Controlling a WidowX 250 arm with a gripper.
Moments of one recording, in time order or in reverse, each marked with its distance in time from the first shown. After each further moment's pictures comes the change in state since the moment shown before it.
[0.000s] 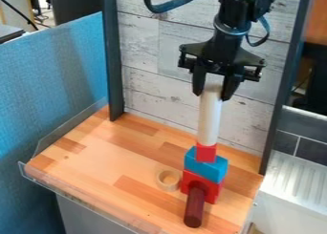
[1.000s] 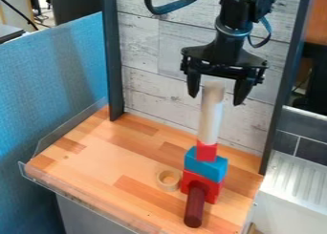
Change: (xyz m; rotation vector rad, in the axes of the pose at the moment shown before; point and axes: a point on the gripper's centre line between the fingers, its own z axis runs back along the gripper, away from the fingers) arm -0.003 -0.002 0.000 -0.024 0.024 0.011
